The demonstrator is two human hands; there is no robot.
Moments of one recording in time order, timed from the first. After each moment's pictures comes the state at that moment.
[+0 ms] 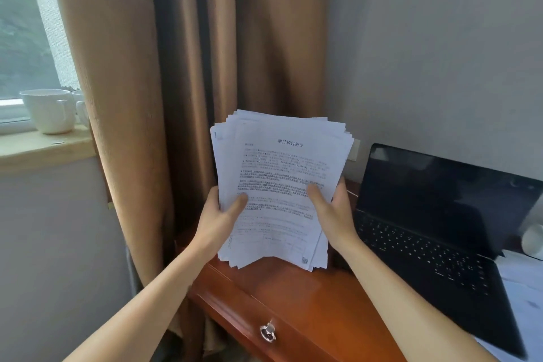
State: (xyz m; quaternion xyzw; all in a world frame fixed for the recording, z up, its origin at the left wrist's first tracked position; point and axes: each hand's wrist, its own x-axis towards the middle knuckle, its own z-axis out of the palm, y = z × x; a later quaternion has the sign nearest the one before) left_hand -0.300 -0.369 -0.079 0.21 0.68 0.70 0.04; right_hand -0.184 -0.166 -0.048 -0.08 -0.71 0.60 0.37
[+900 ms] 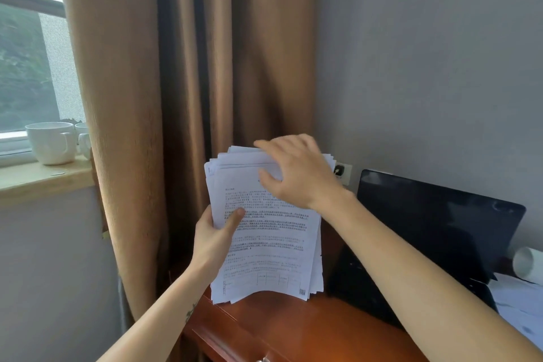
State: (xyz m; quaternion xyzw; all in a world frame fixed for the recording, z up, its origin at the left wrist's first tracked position) left_hand -0.284 -0.362 -0.050 0.20 0.62 0.76 0.00; right_hand -0.209 -0.197 0.089 0.06 -0.91 -0.08 0.39
